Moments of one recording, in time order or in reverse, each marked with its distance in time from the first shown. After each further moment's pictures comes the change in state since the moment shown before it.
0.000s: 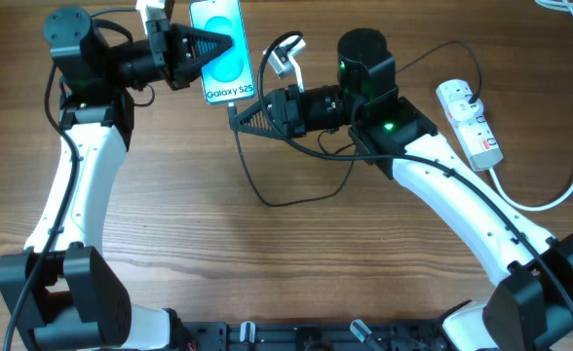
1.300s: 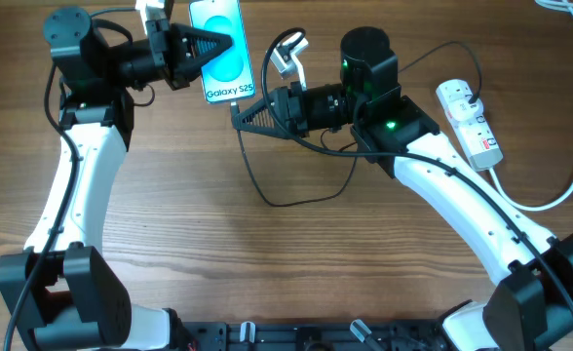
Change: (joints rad) left arm 0.000 0.000 0.000 0.000 -0.004 0.003; right arm -0.011 0.000 0.000 -0.002 -0.012 0.049
